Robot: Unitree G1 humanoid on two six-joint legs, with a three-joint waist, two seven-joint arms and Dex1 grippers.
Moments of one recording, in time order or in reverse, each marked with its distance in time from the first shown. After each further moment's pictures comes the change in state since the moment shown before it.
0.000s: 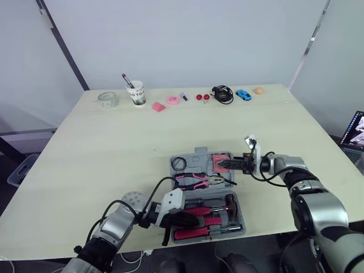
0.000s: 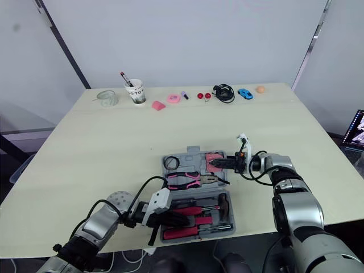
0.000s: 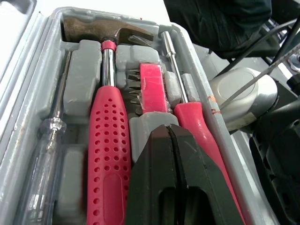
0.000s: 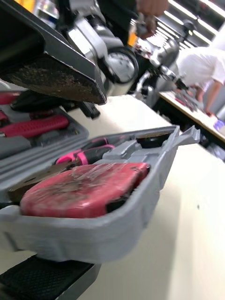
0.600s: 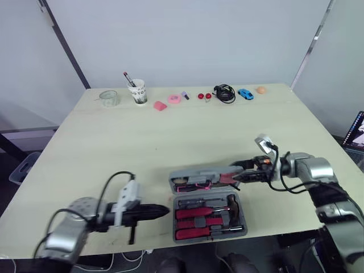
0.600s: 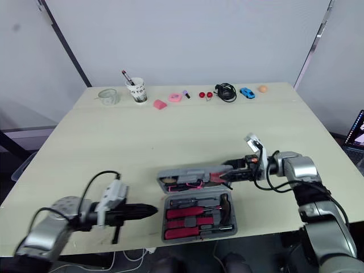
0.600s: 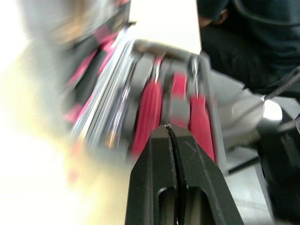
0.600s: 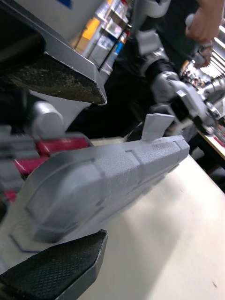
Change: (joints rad) left arm 0.293 0.239 0.415 -0.157 -0.295 0.047 -0.066; right arm 0.347 -0.239 0.159 -0.835 0.229 0.306 0.079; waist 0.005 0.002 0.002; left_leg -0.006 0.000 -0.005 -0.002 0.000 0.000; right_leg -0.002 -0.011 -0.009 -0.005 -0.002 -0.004
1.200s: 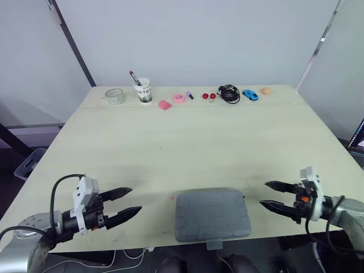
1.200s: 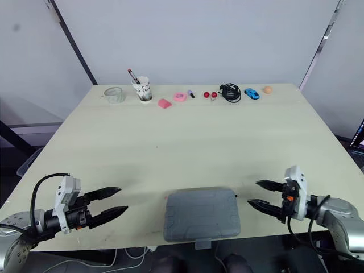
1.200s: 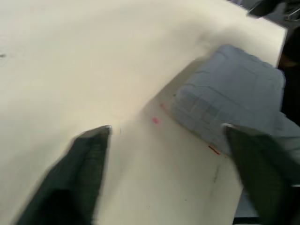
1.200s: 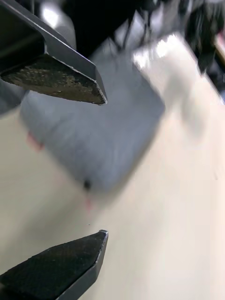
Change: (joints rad) left arm 0.155 -0.034 0.272 -0.080 -0.098 0.137 0.221; right arm 0.646 -0.076 -0.362 -0.430 0.044 -0.378 -0.371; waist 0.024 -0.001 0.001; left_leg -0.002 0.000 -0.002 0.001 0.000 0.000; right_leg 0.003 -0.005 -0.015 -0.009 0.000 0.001
